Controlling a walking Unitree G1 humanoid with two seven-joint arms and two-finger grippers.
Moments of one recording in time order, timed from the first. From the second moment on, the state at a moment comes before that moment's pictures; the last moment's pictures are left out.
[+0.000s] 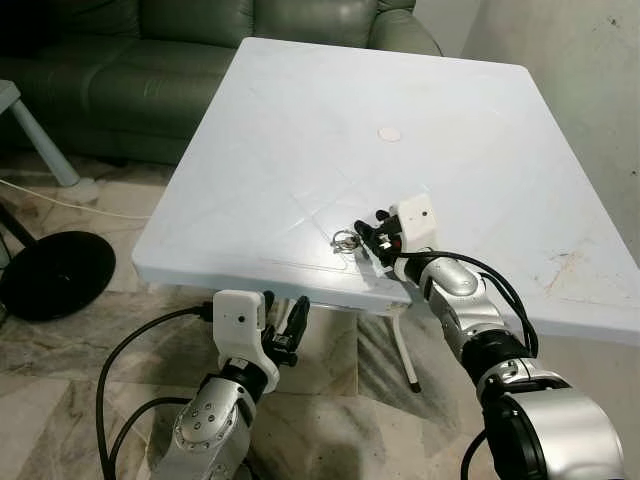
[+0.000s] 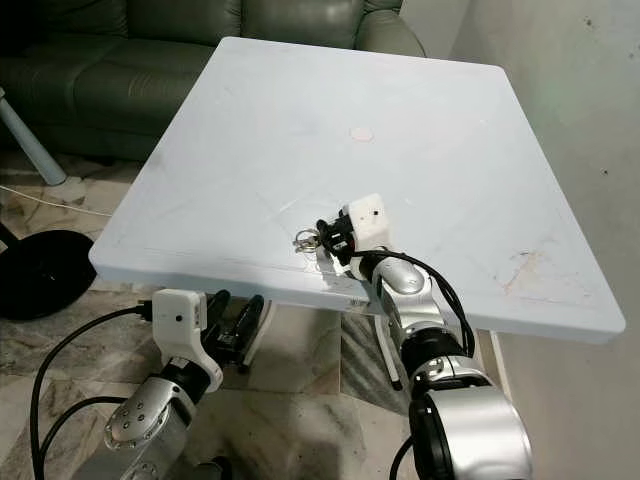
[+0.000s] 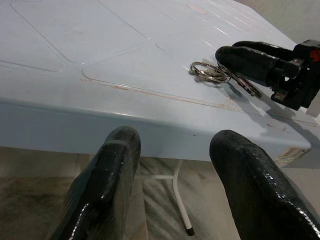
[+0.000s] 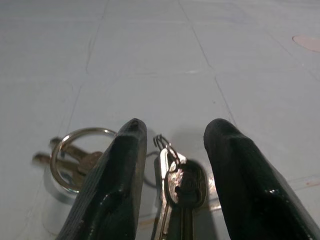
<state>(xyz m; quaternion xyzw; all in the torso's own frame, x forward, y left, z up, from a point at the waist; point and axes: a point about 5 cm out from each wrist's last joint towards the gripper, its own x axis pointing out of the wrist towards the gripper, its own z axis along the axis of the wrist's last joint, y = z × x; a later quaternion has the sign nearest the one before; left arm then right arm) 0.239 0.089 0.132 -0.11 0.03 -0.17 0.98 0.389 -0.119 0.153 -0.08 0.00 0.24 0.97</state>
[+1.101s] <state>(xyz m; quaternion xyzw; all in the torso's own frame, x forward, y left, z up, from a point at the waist) 0.239 0.089 0.132 -0.11 0.03 -0.16 0.98 0.389 -0.122 0.151 -0.10 0.00 0.24 0.97</state>
